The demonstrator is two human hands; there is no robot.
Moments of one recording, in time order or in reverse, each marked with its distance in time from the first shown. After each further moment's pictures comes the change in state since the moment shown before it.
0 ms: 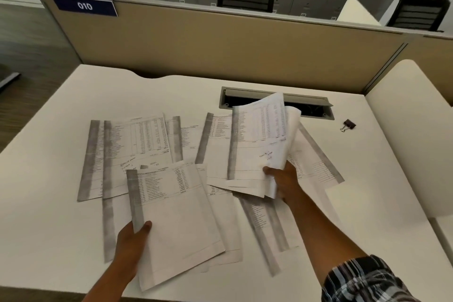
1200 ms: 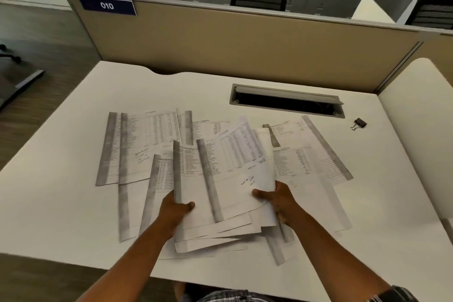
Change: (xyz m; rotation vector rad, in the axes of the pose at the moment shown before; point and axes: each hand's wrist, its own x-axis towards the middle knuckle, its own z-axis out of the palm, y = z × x) left_hand 0.003 0.027 0.057 0.050 -0.201 0.006; right_hand -0.061 0.045 -0.002 -0.223 -0.265 0.092
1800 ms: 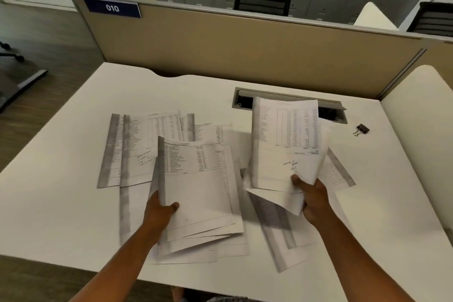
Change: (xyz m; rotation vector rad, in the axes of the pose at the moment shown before) left_hand 0.005 -0.004 -0.034 0.088 0.141 0.122; right_hand -0.005 -0.024 -0.056 0.385 0.211 -0.191
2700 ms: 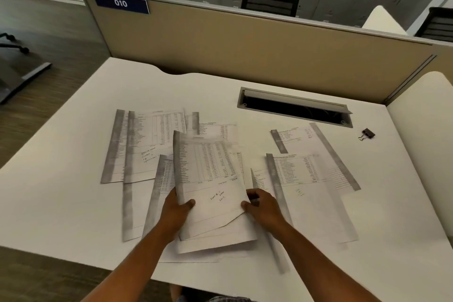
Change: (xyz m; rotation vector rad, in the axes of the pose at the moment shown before) left_hand -0.014 0.009 0.022 -0.136 -0.190 0.028; right_hand -0.040 0.060 0.085 -0.948 -0.302 -0.021
